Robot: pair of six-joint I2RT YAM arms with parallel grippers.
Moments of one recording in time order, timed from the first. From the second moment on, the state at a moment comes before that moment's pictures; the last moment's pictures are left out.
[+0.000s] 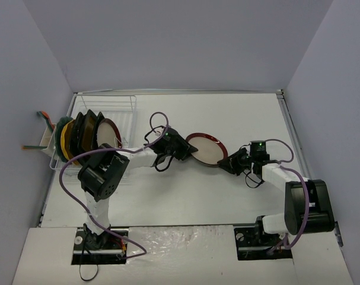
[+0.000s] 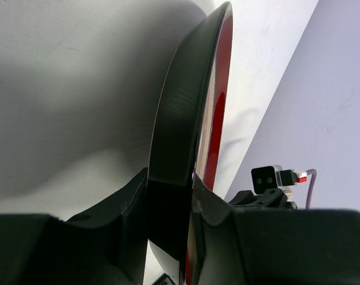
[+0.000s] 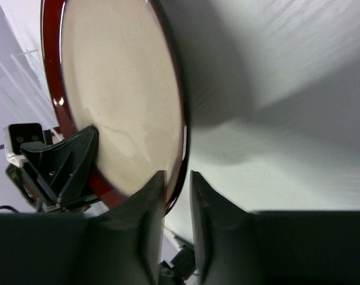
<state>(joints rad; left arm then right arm) -0.67 1.92 1.10 0.18 0.18 -1.41 0.07 1.36 0.50 -0.03 -0.50 1.19</state>
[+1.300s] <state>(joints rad) -0.29 1.34 1.66 -1.08 -0.28 0.00 0.03 1.03 0.89 -0.45 -0.36 0.57</state>
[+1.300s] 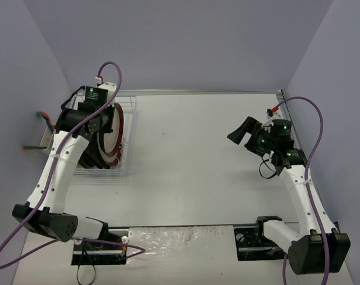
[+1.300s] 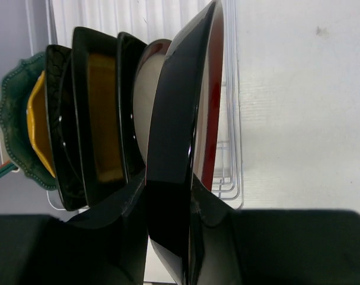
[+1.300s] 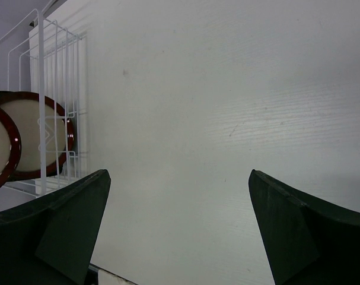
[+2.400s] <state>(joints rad) -0.21 1.52 1.42 -0.87 -0.22 0.00 0.02 1.03 0.89 -0.47 -0.35 0.56</state>
